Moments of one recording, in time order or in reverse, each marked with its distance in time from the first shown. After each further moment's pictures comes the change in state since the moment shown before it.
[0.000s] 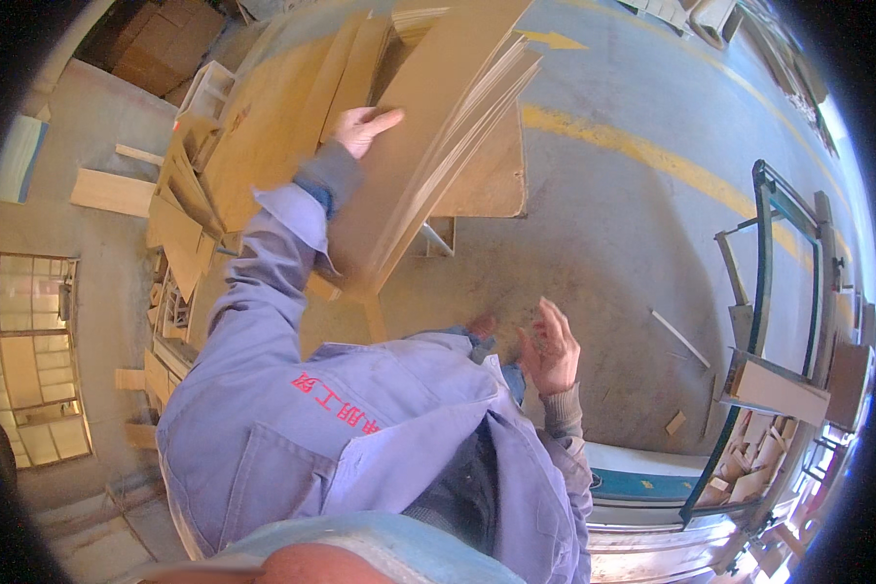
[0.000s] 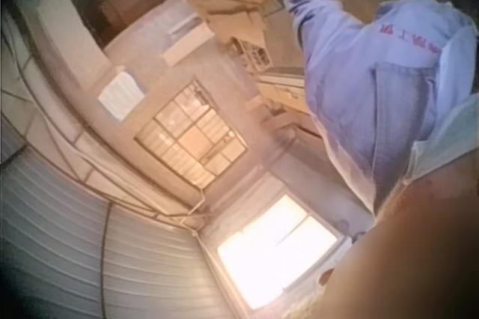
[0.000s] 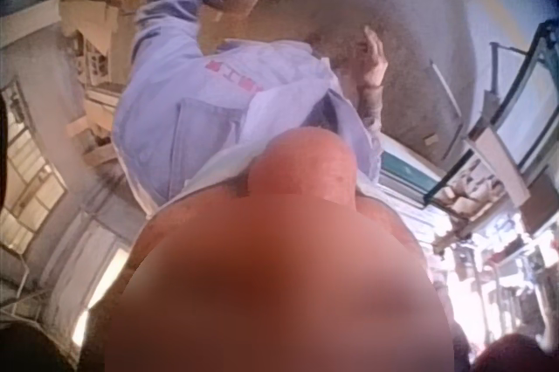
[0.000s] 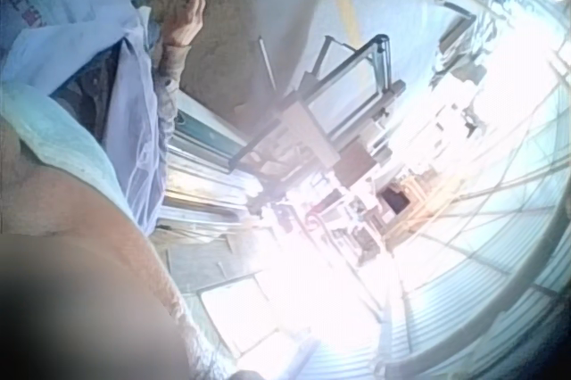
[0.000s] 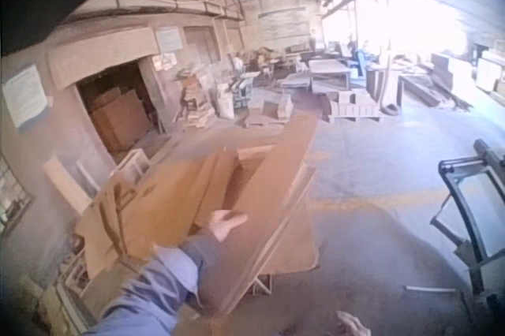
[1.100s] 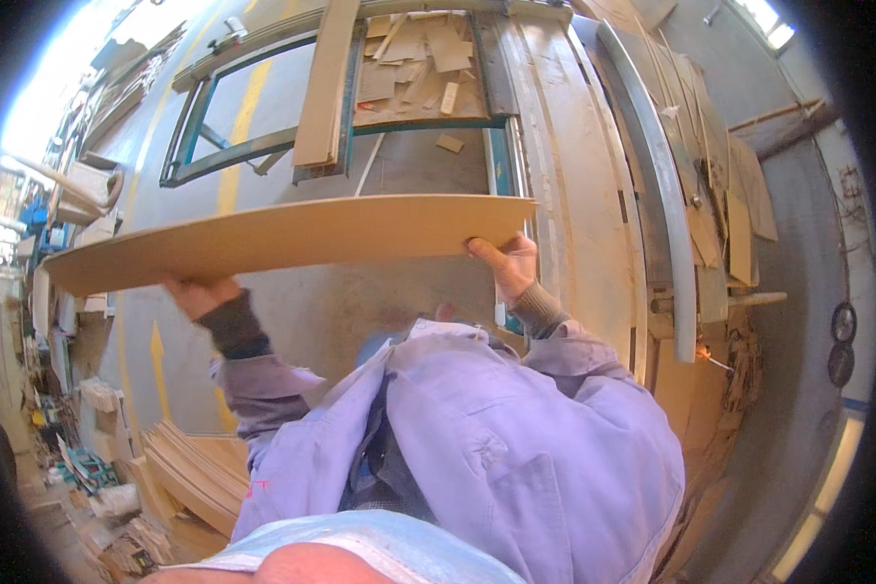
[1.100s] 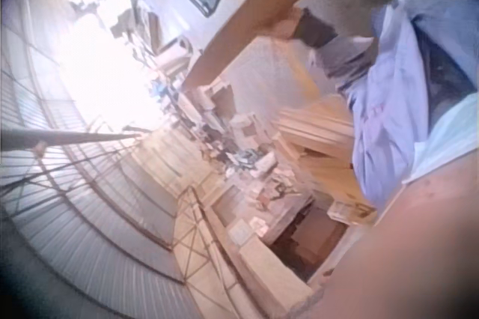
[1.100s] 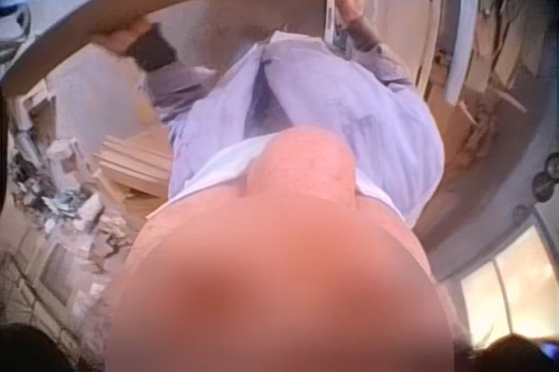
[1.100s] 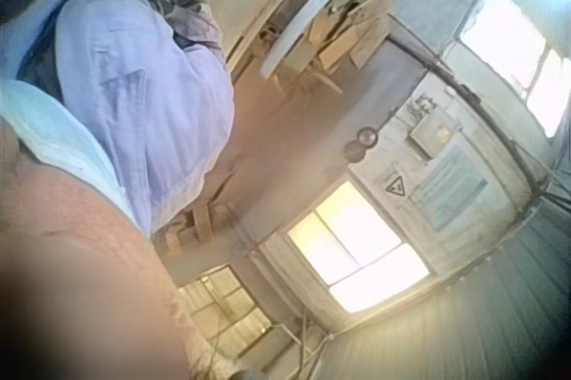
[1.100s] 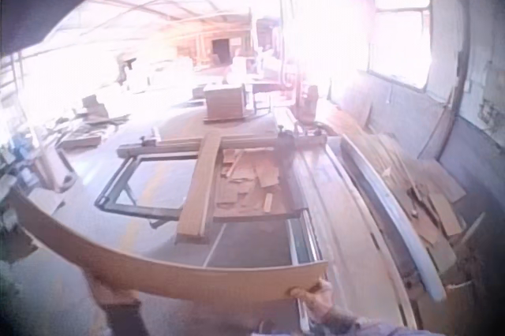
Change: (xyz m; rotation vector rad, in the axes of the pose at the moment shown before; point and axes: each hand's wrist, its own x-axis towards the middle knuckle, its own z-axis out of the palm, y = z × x) left_hand -0.112 0.022 0.571 -0.887 -0.491 -0.173; right_hand -0.326 0.023 -0.151 0.645 1.731 0.375
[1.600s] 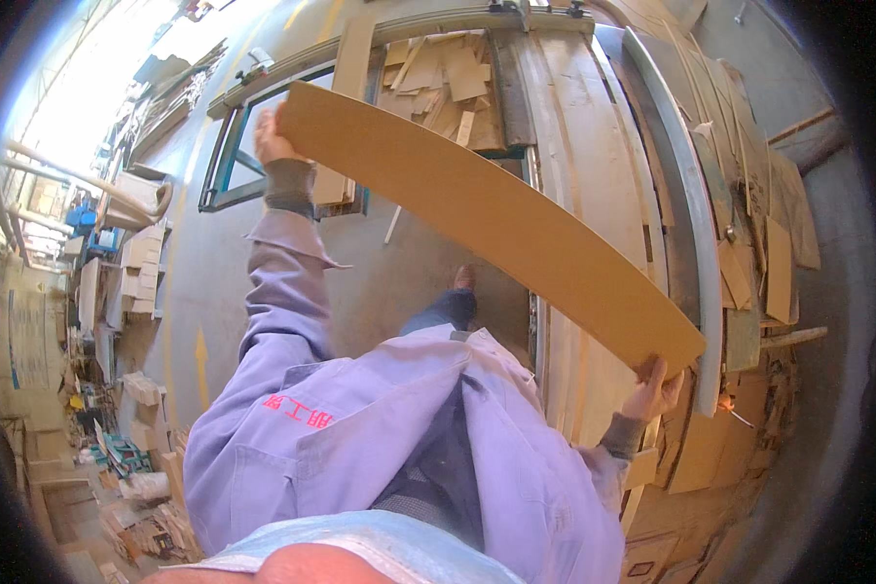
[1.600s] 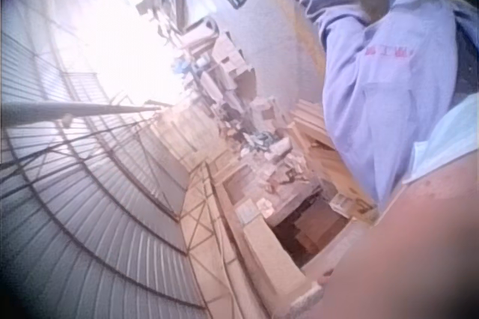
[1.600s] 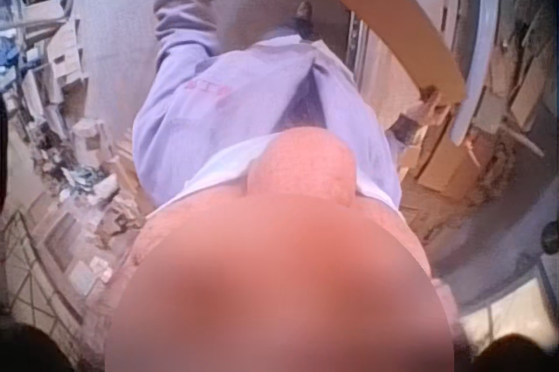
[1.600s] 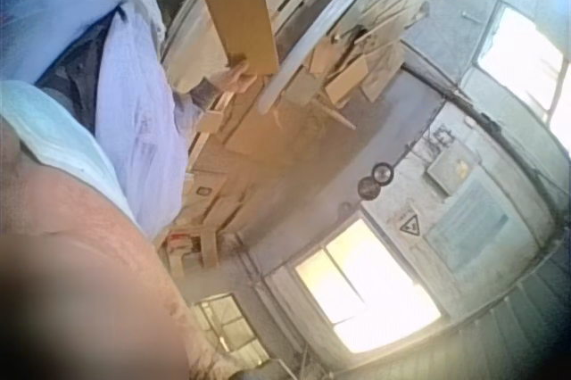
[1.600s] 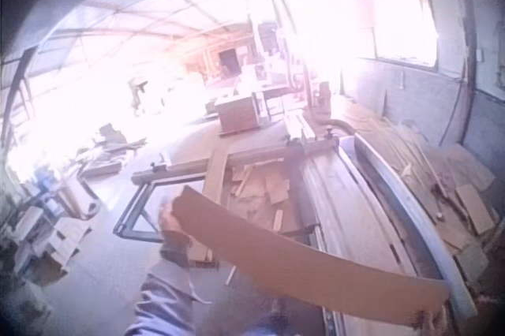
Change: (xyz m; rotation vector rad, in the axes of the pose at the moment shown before) left_hand 0.109 -0.238 0.159 0.136 -0.442 -0.174; right_hand -0.121 -0.047 -0.227 -0.260 0.801 -0.349
